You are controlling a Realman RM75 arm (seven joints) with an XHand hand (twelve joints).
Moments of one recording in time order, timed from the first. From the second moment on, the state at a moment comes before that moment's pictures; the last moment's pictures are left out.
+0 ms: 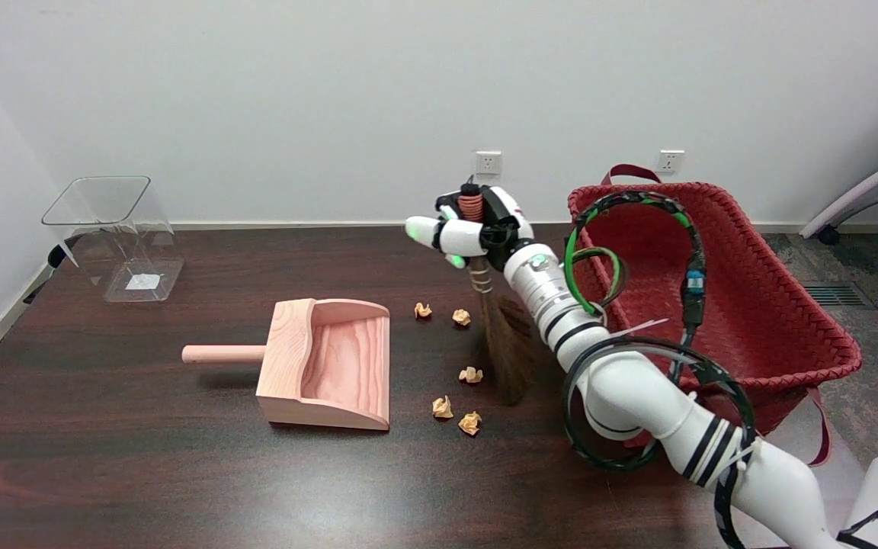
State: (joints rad) arm 0.28 -1.18 0.98 -1.42 -1.27 0.53 0.18
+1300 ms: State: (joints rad) arm 0.37 -1.40 0.90 -1.41 -1.30 0.46 0.26
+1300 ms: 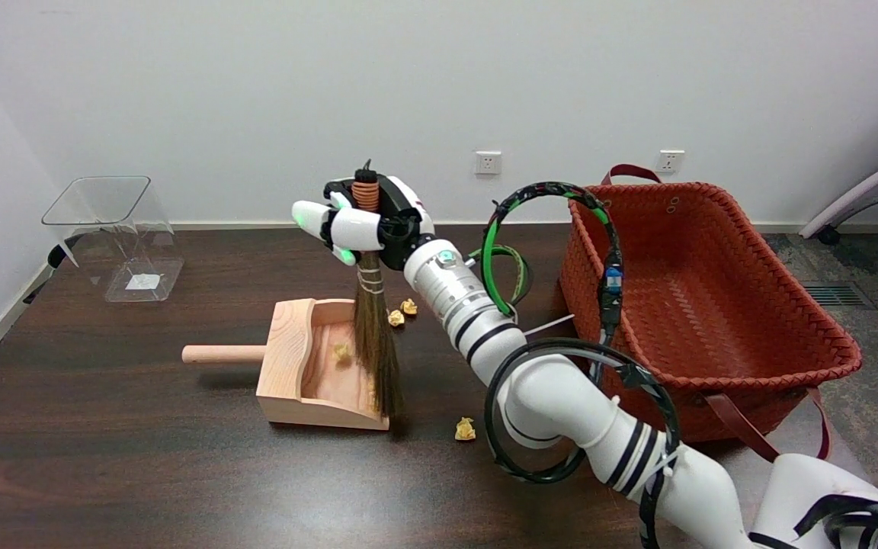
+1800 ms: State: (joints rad) arm 0.39 -1.44 0.89 -1.43 -1.36 0.45 0.25
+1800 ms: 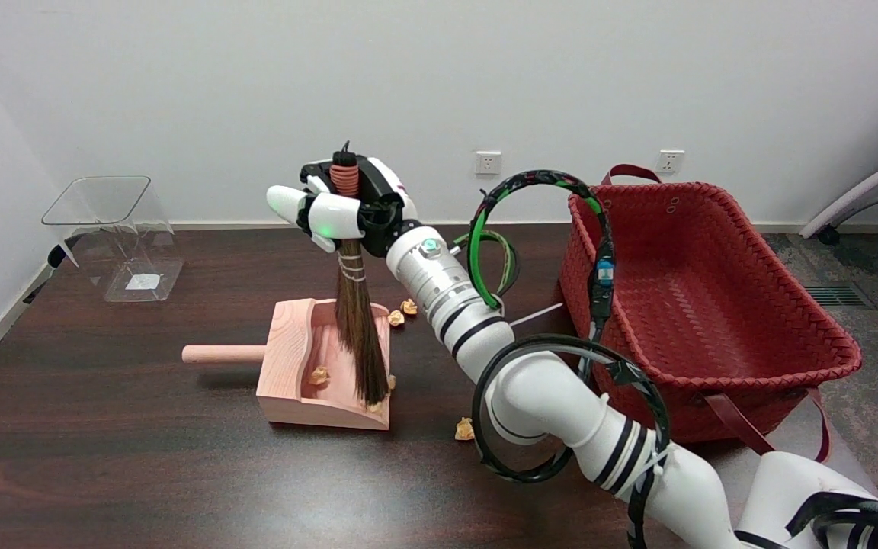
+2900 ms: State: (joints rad) arm 0.56 -1.34 0.96 -1.24 -1.42 0.41 0.20
